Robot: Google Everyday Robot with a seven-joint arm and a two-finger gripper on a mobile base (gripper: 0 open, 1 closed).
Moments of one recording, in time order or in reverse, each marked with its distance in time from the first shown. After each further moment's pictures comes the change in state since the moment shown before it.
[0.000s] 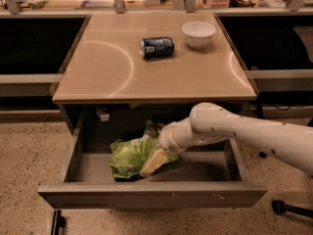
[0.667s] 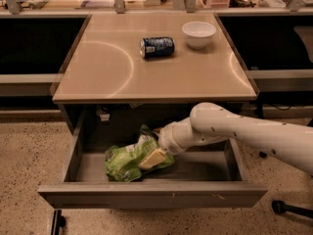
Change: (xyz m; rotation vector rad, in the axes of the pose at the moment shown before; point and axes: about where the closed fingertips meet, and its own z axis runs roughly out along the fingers) arm 0.000 0.000 0.000 0.000 0.000 0.000
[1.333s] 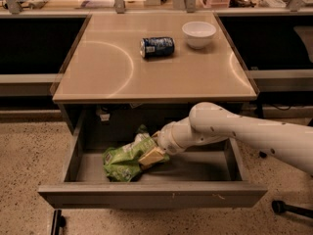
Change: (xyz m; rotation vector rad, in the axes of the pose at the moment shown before) arm 0.000 0.000 0.000 0.000 0.000 0.000
